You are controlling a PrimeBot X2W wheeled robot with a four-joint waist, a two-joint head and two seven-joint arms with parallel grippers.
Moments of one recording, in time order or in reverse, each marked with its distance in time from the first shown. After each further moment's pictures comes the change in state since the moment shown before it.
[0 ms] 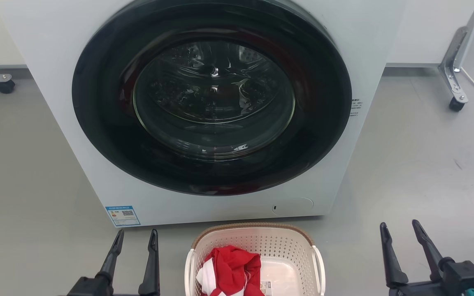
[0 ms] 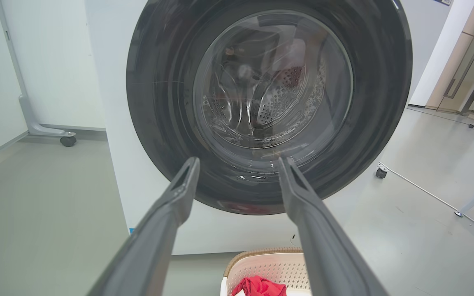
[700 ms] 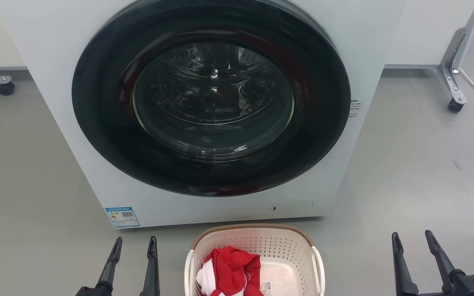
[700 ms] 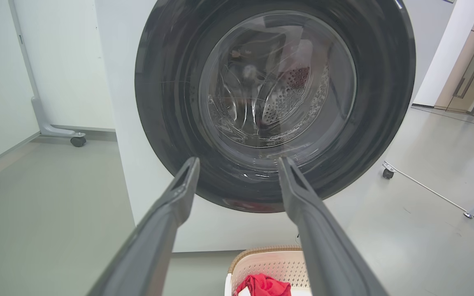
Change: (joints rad) left arm 0.066 -0.043 0.050 -0.035 0.073 0.000 0.002; right arm 0.080 0.018 -0.076 -0.034 -0.065 0.000 0.000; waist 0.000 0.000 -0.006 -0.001
